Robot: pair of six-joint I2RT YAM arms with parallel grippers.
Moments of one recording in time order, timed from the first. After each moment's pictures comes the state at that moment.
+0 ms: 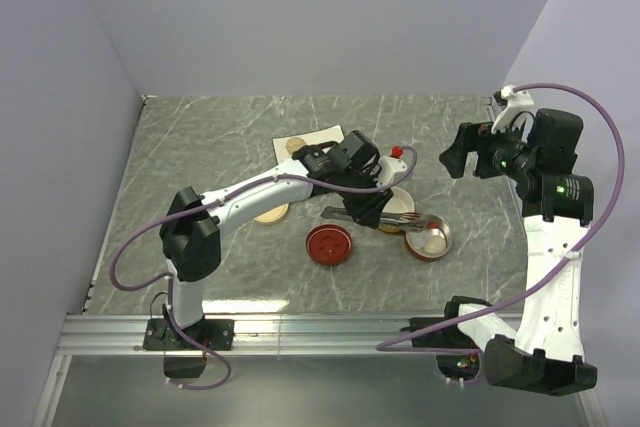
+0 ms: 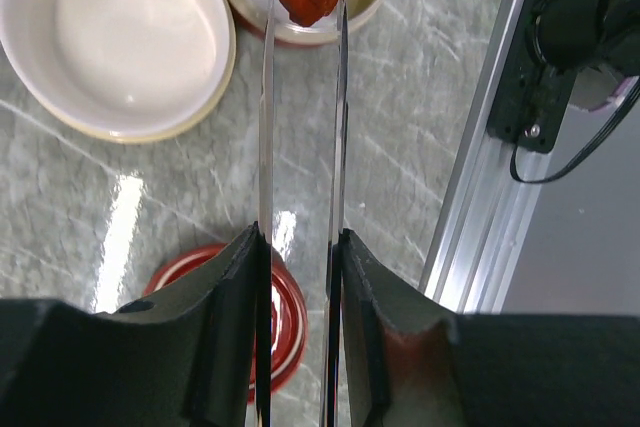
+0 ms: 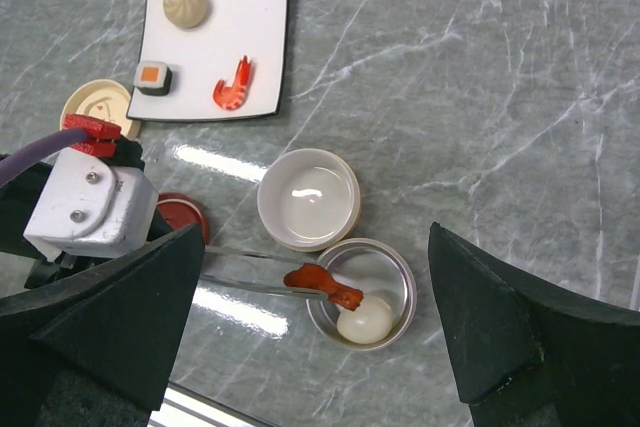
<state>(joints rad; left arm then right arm) -0.94 1.90 1.72 -0.72 0.45 0.08 -0.18 1.03 1.43 -0.95 -0.49 -0.09</state>
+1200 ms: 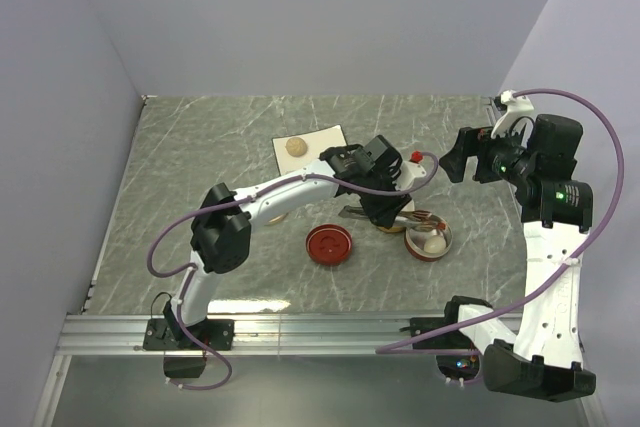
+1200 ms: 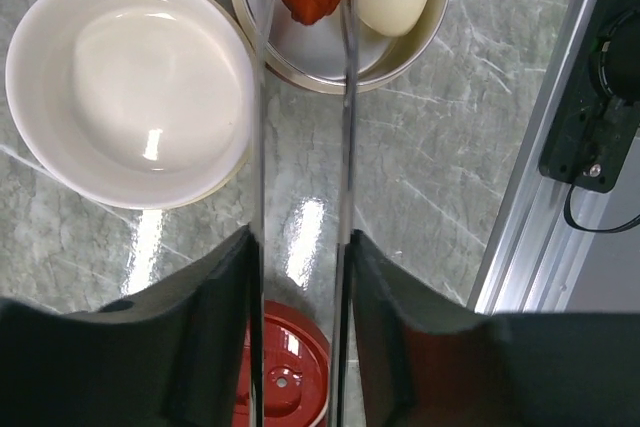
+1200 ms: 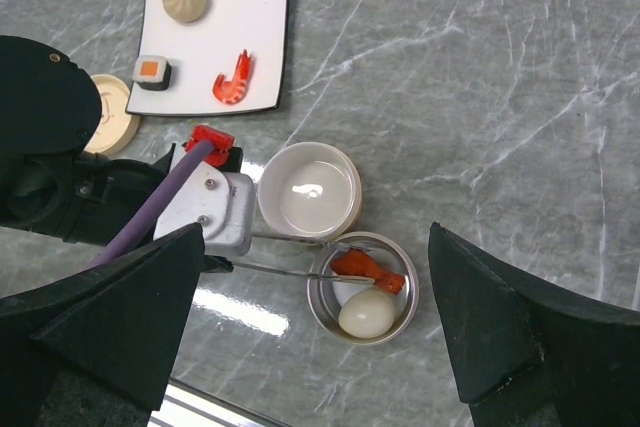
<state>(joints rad) -0.99 2.09 1.91 -0.75 0.37 0.11 -0.18 1.00 1.40 -0.95 -0.49 -0.09</state>
